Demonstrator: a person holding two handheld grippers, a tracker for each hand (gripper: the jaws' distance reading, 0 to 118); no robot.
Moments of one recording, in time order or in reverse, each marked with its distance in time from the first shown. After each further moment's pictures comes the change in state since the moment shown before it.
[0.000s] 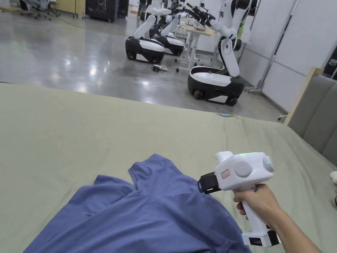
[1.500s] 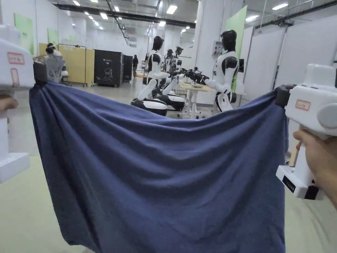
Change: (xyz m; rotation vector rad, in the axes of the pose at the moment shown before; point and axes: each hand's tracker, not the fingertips) left arm 0.109 0.446 0.113 0.635 -0.044 -0.065; right arm 0.029 0.064 0.374 1.065 -0.252 -0.309
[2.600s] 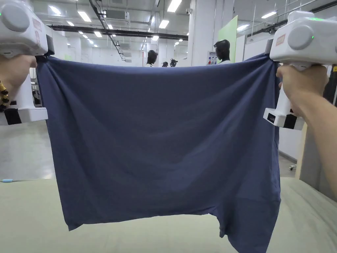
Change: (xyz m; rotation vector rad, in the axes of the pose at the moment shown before) left arm 0.018 0.086 -0.119 0.028 0.090 0.007; right arm -0.015 0.095 -0.131 -0.030 -0.127 -0.050
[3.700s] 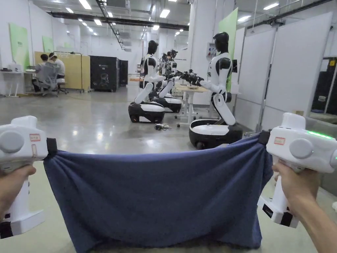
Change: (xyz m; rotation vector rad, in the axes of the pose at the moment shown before) left arm -0.080 -0.228 0.088 -0.299 -0.106 0.083; right arm 0.066 -0.205 0.142 -0.216 0.087 -0.098
